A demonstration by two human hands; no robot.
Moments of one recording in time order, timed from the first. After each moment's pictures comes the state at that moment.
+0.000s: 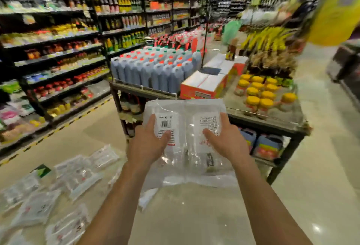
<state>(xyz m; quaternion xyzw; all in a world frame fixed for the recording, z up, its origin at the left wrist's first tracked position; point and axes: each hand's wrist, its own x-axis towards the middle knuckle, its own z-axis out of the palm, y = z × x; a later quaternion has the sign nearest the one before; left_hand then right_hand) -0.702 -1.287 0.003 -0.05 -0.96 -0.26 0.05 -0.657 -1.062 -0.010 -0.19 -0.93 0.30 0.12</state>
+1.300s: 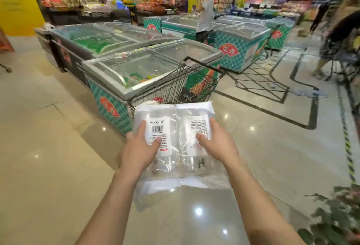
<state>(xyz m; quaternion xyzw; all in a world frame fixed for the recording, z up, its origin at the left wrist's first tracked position) -0.232 -0.115 -0.038 -0.62 -0.73 -0.22 -0.15 0.011 -0.100 -0.039 -0.70 -0.66 0.13 0.25</state>
